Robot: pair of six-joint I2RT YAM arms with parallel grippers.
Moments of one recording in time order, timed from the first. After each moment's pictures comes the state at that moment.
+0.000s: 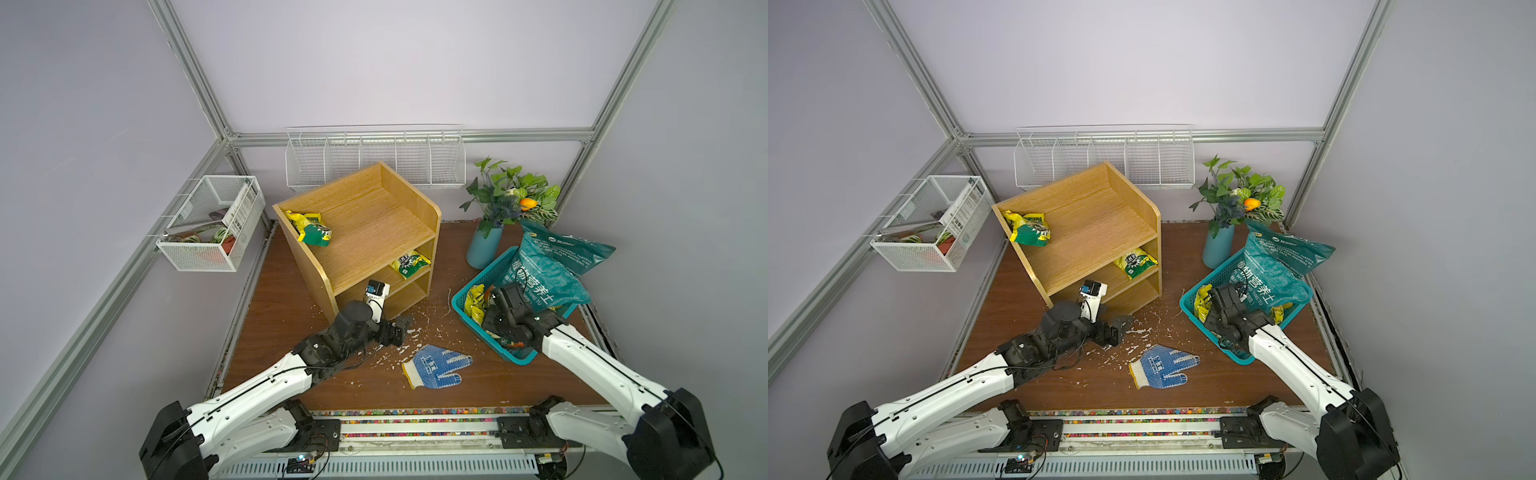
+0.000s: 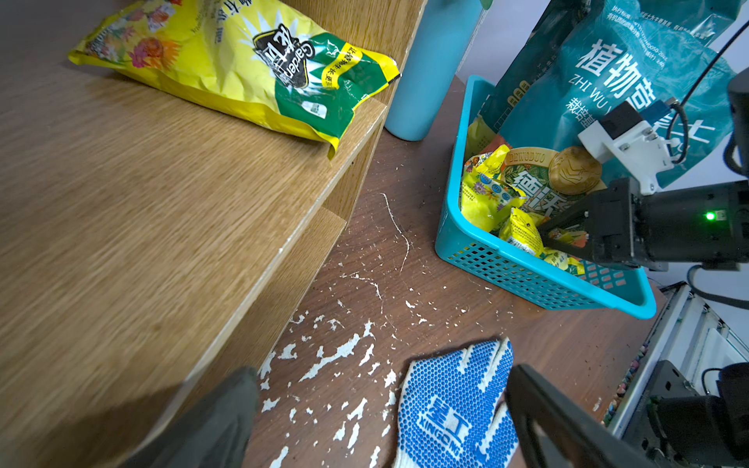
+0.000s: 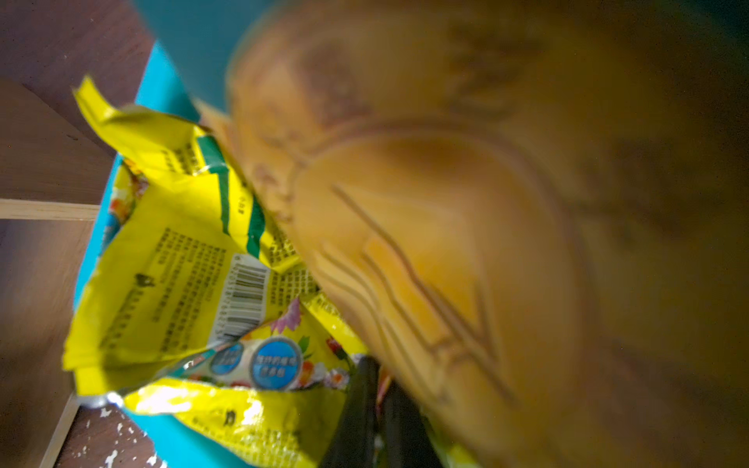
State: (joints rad) left arm -0.88 0.99 0.64 -0.11 -0.06 -0.39; right arm 0.43 1.13 0.74 -0.67 0.18 0.82
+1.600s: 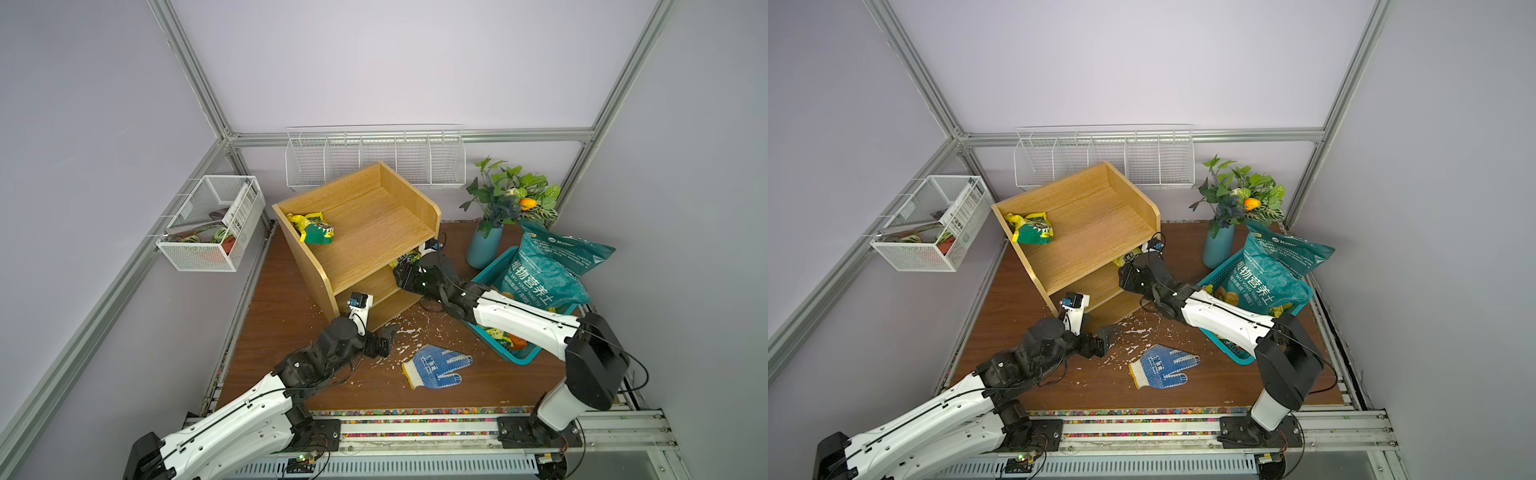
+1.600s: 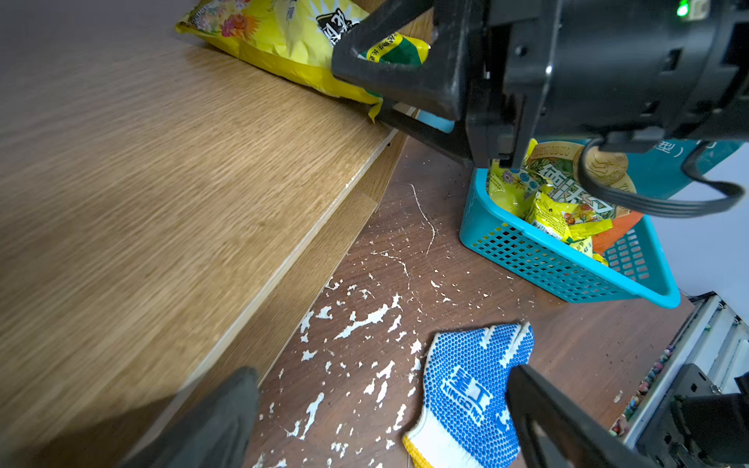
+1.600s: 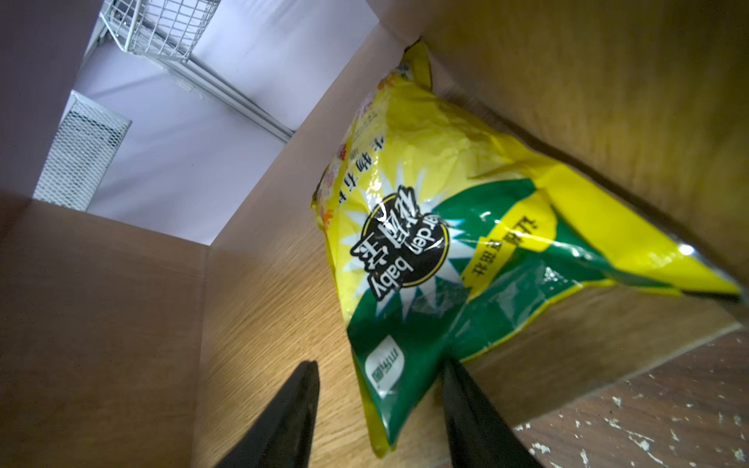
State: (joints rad) left arm -0.90 0.78 0.53 -0.21 -0.16 -0.42; right arm 0.80 1.66 1.20 -0.04 0.11 0.86
